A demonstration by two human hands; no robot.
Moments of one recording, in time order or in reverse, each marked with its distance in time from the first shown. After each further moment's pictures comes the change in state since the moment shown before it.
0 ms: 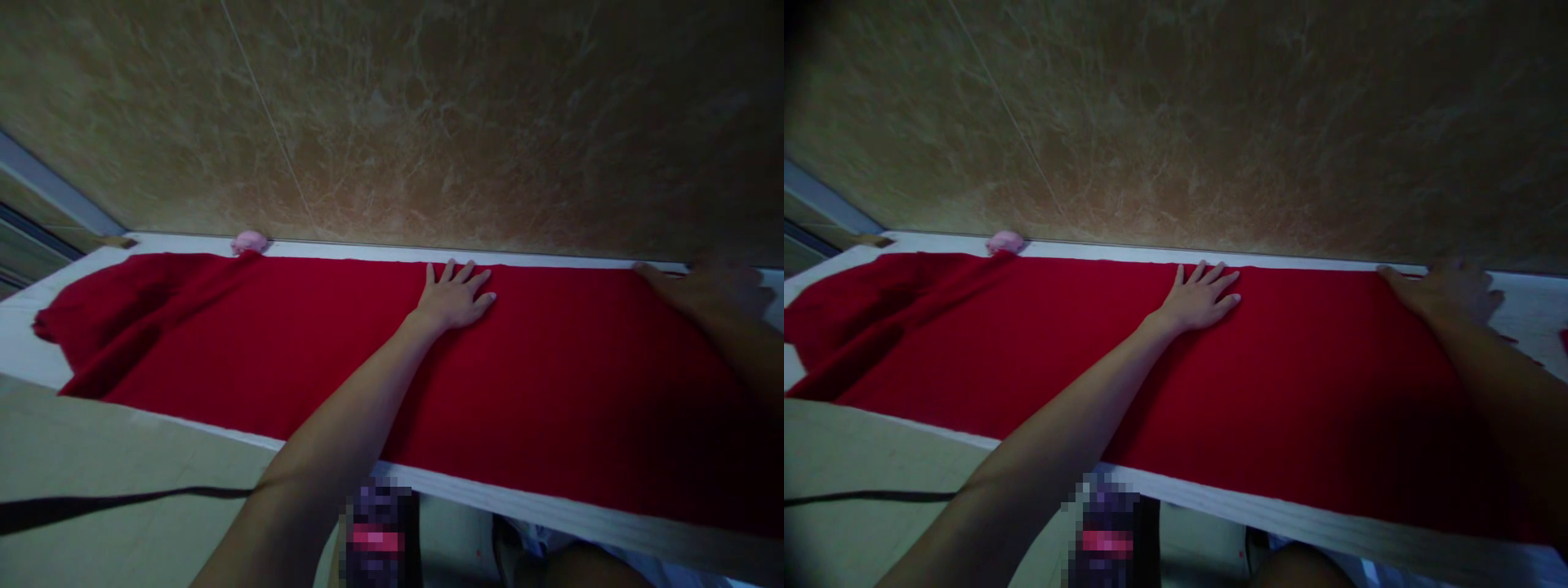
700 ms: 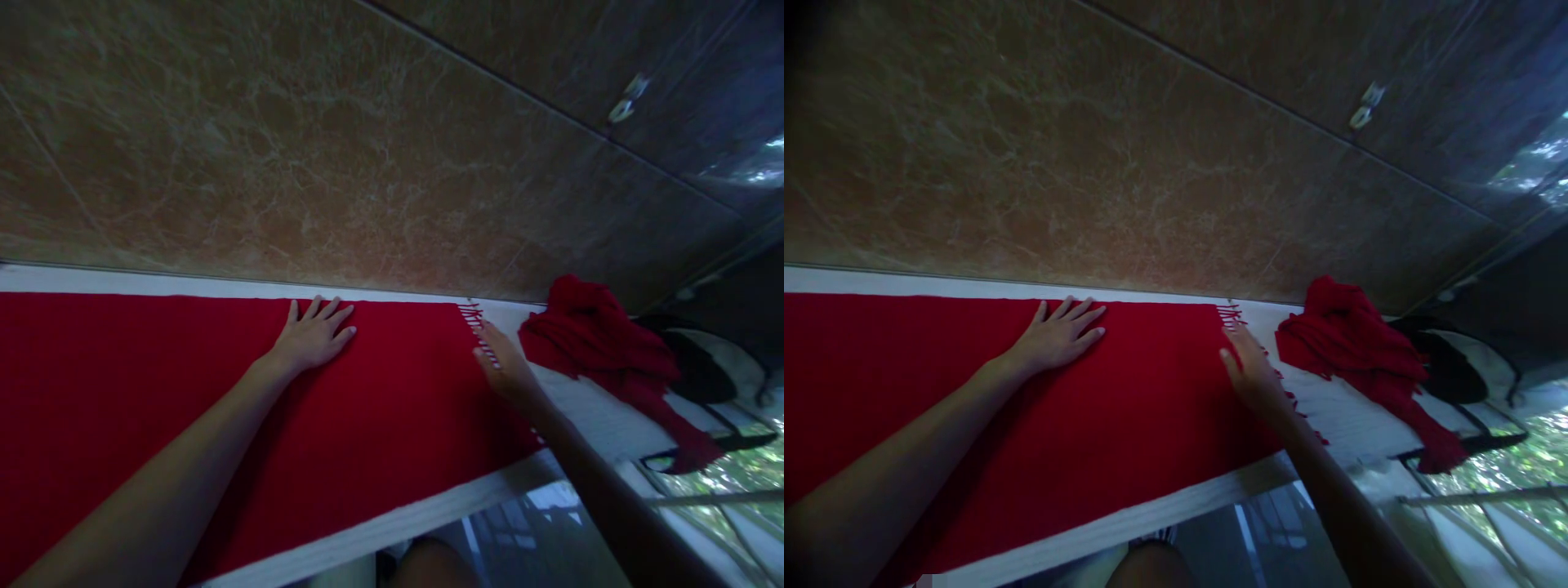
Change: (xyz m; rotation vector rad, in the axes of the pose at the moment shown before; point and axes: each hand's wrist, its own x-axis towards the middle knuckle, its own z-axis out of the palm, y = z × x) left_hand 0.004 0.000 0.004 0.012 0.029 0.005; right_hand -0.136 0.077 -0.044 0.517 0.053 -0.513
